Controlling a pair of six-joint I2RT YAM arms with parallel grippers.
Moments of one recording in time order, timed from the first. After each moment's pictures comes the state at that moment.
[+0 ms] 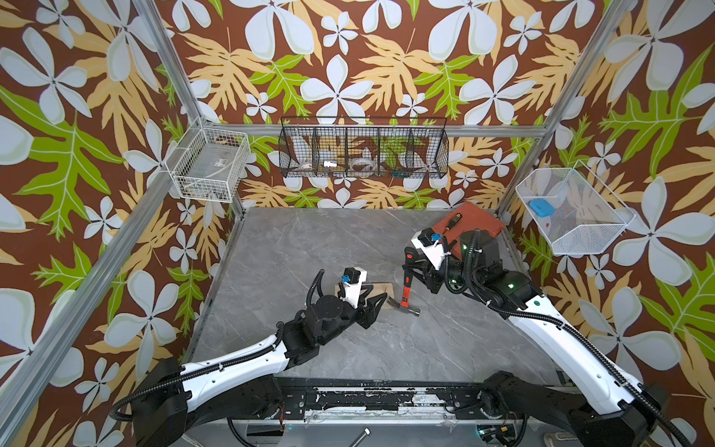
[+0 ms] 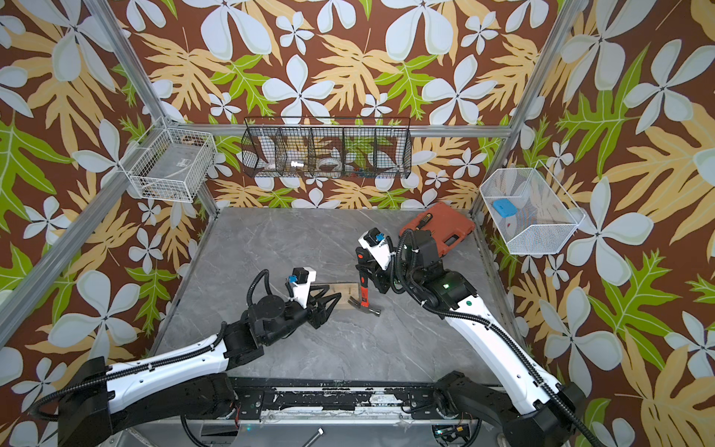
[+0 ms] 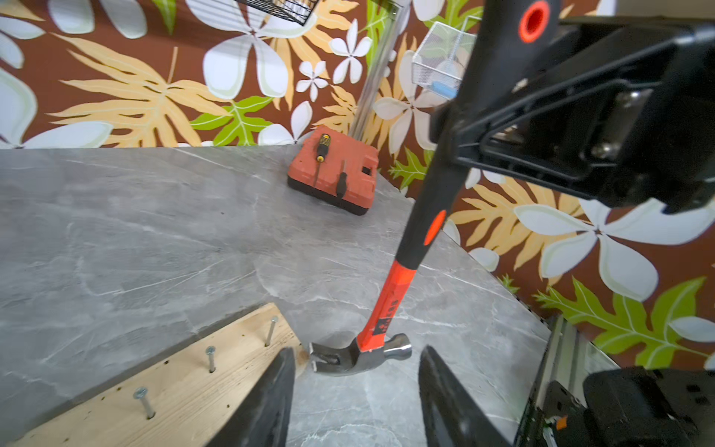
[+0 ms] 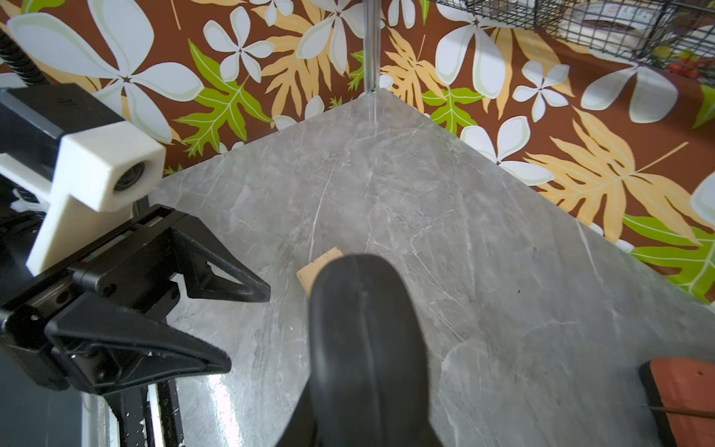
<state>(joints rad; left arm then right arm) -0.97 1.03 0.56 0.30 -0.21 -0.43 0.49 1.12 1.12 -0.49 -0.43 -0.17</state>
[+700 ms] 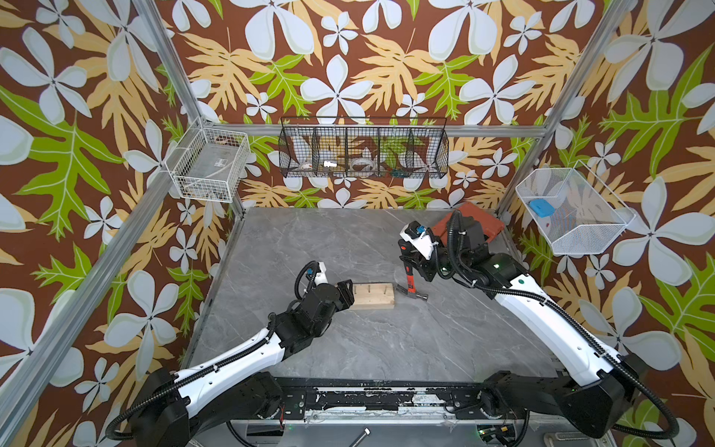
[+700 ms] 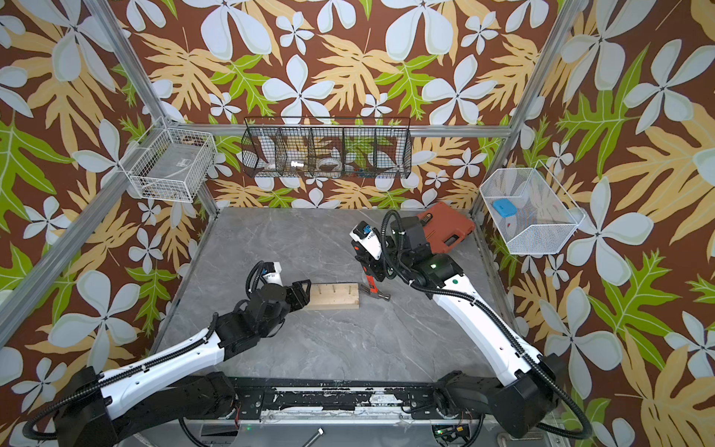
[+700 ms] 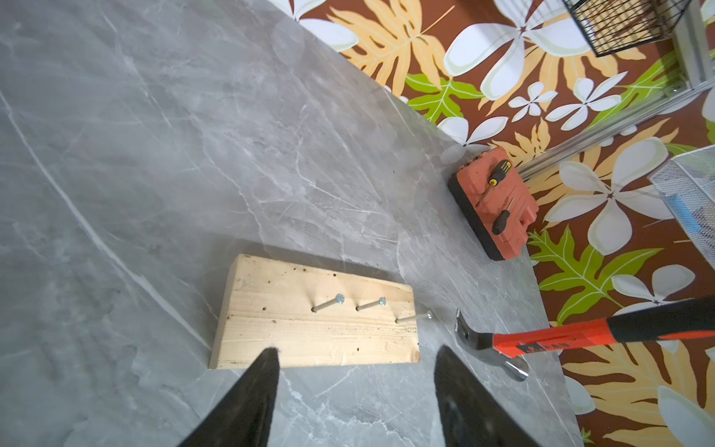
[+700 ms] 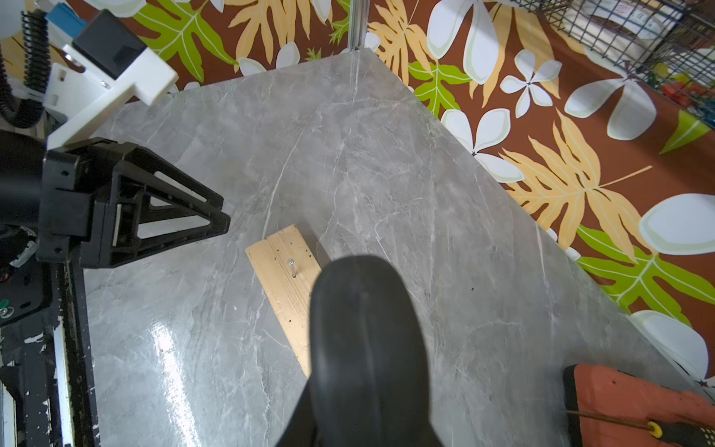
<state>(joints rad) -0.77 1.03 0.61 -0.11 -0.36 -0.96 0.49 1.31 1.30 -0.60 -0.37 -0.40</state>
